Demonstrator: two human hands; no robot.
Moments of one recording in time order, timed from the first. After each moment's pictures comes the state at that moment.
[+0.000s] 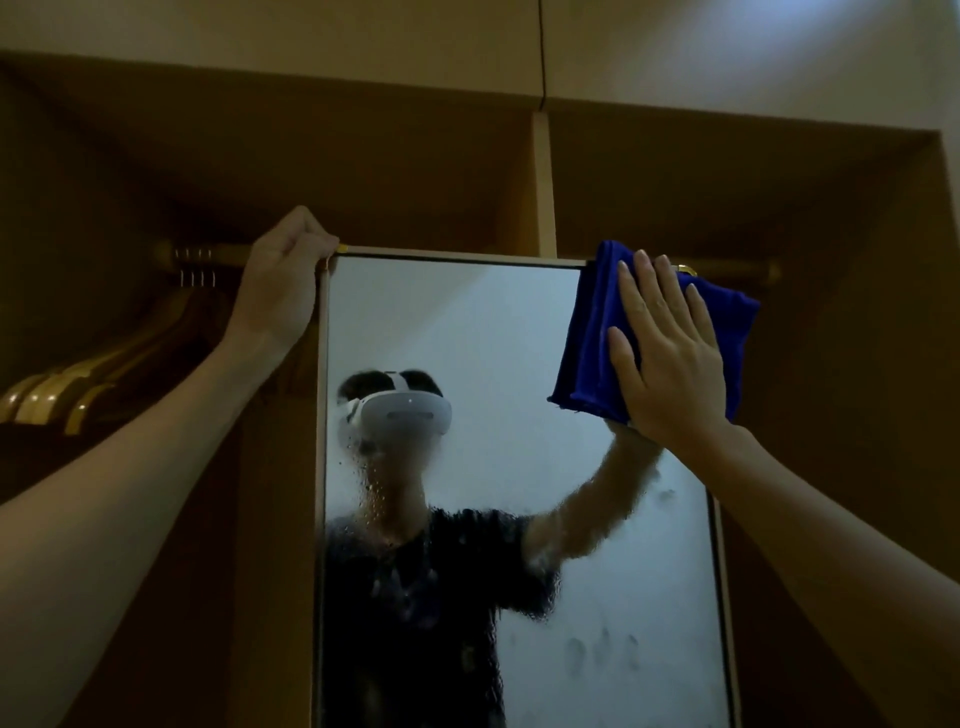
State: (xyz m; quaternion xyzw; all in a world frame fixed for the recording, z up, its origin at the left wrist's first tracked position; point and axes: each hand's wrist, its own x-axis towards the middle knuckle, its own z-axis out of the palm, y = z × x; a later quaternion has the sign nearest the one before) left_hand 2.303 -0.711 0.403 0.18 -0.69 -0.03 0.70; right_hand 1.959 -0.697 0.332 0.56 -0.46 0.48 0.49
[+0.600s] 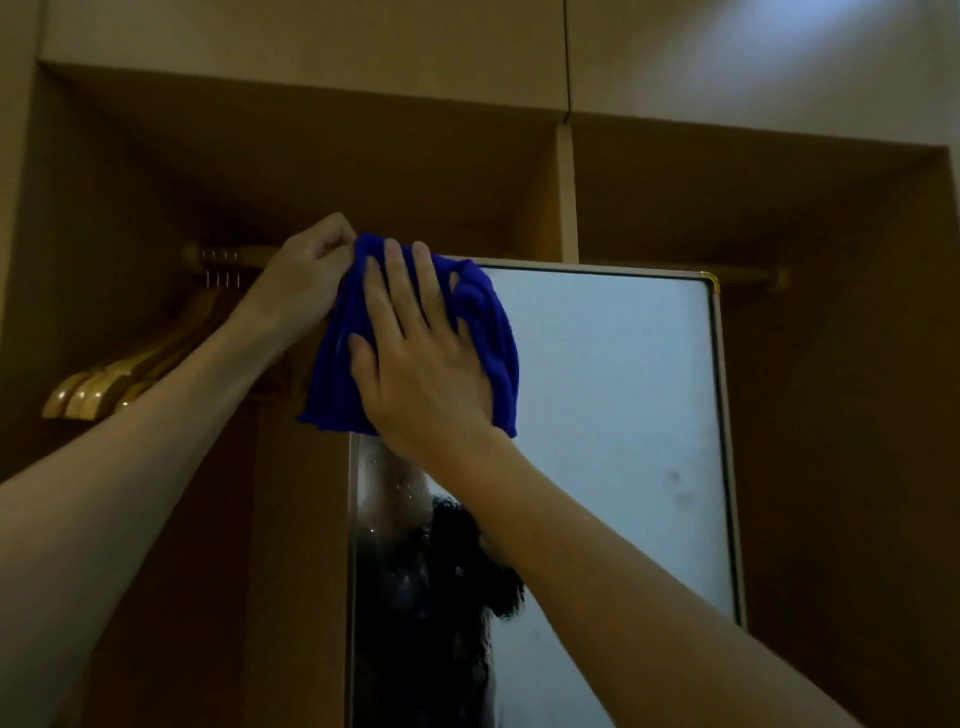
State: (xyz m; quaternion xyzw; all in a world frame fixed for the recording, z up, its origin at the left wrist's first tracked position) left_hand 2.317 -0.695 0.410 0.26 -0.76 -0.01 0.60; right_hand 2.186 -0.692 0.335 0.63 -0.42 0.43 0.50
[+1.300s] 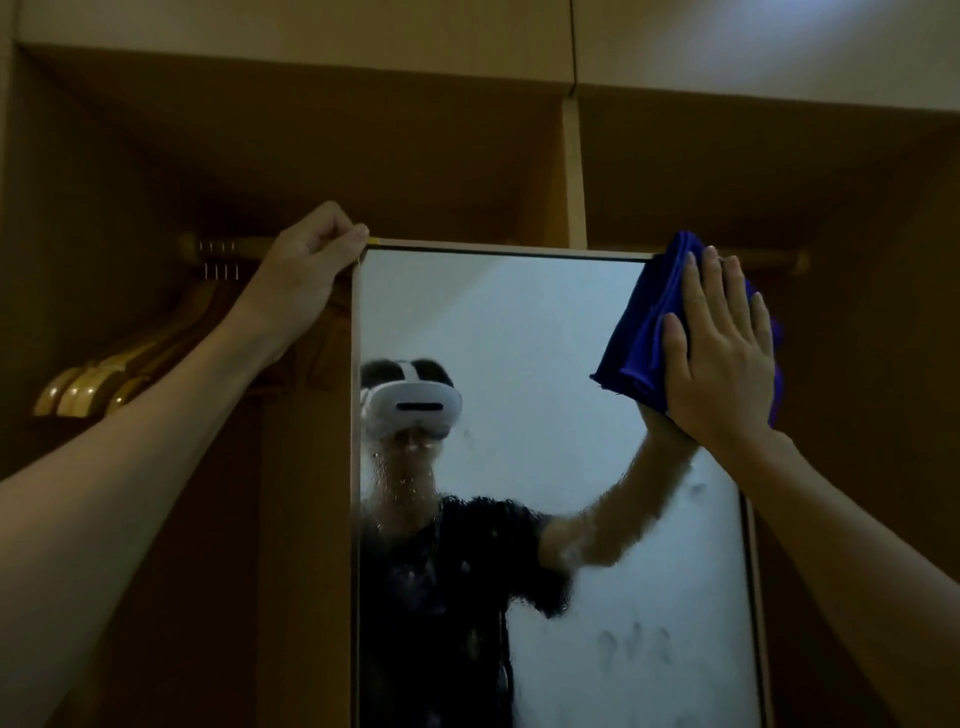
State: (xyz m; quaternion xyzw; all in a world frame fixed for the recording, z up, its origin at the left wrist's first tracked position) left_hand 2.317 -0.702 0.403 0.20 -0.76 -0.04 0.61; right_hand 1.959 -0.698 0.324 0.49 -0.52 0.53 0.47
